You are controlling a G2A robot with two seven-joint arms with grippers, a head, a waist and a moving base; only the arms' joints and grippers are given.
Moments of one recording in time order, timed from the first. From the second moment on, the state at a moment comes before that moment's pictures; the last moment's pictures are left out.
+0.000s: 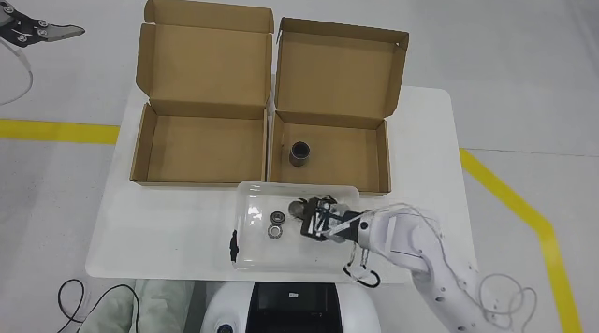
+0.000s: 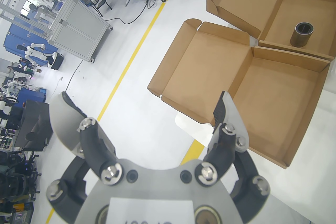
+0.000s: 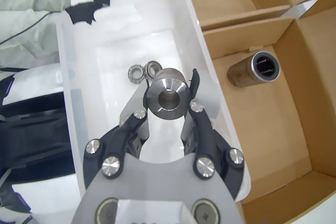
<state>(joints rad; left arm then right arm) 0.47 -0.15 -1.01 -1.52 0.83 -0.88 -0.12 -1.37 -1.16 1.00 -1.88 -1.30 -0.72 0.45</state>
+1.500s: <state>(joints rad) 0.47 -0.15 -1.01 -1.52 0.83 -0.88 -0.12 -1.09 -1.20 1.11 -2.06 -1.12 -0.60 0.05</state>
